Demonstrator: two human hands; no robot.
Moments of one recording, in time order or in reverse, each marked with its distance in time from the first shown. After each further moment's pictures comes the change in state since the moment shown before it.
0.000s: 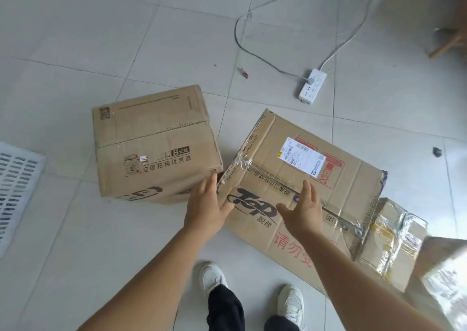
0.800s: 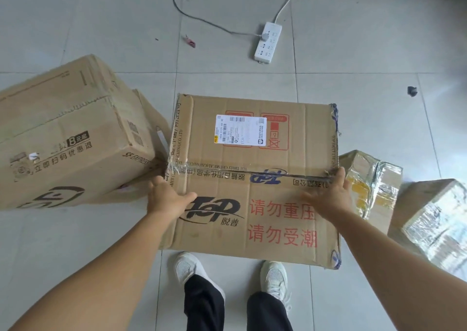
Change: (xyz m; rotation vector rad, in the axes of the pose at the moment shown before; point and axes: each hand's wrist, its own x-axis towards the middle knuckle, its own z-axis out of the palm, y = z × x) left_hand 0.034 0.026 0.113 0.035 -0.009 -0.408; right_hand 0.075 0.207 -0.044 0.100 -0.027 0.348
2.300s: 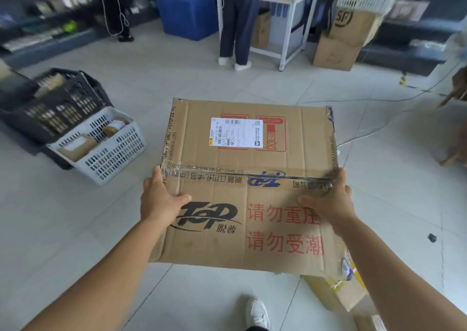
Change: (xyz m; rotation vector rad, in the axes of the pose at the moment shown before) left_hand -0.485 -0.103 -0.143 -0.535 0.634 -0.100; right_hand -0.311 0.019 -0.211 0.151 -0.067 -0.767
